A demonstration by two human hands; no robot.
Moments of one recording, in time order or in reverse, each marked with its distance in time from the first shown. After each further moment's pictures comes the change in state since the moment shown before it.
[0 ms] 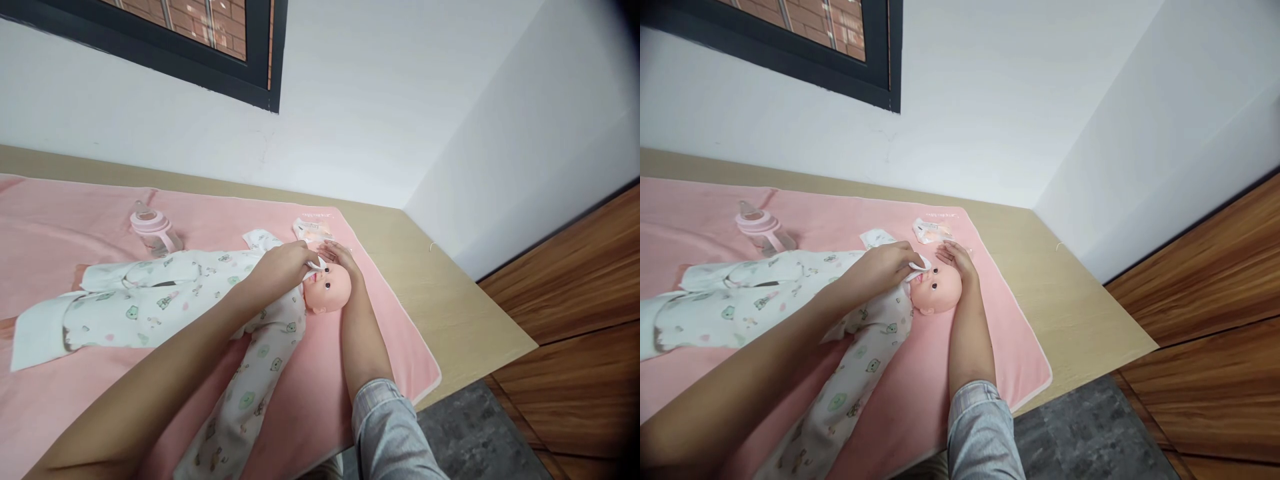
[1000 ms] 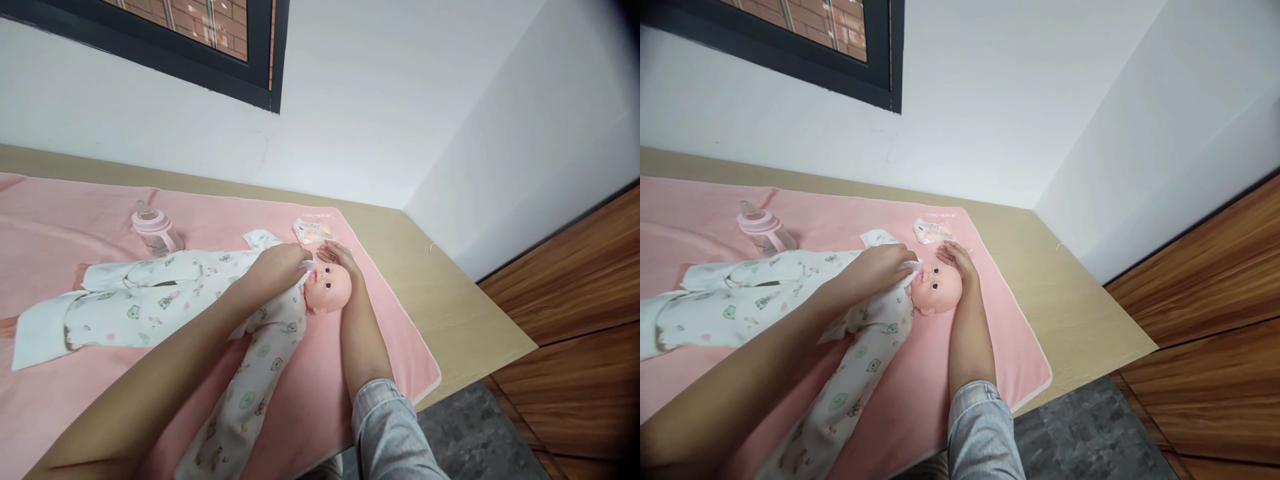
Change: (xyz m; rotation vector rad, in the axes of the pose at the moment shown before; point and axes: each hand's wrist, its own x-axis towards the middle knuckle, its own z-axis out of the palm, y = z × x) left_hand -0.002 -0.005 -0.004 0.093 -0.051 0.005; right_hand 0.014 0.012 -0.007 0.182 -0.022 0.014
